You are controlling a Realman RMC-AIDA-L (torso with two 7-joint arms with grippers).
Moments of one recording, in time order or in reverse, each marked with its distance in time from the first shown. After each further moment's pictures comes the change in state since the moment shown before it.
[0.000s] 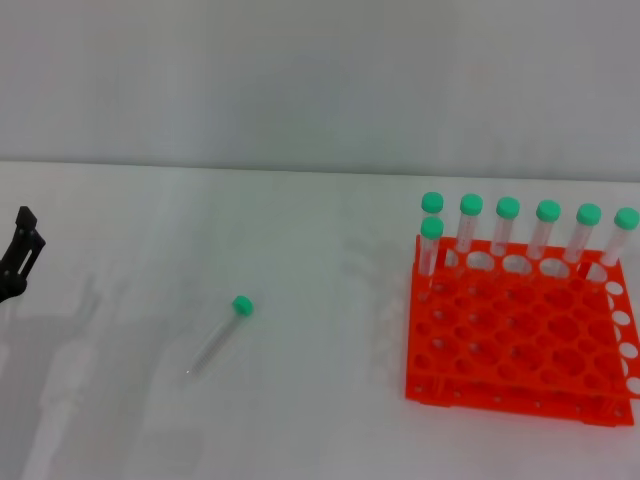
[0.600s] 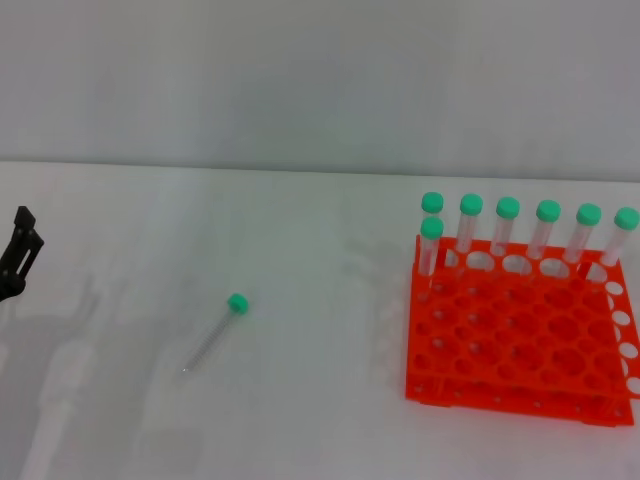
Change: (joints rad) left arm 0.000 0.000 -0.001 -0.002 -0.002 0.000 0.000; right arm 0.003 0.000 -0.006 -0.004 0.000 0.000 -0.001
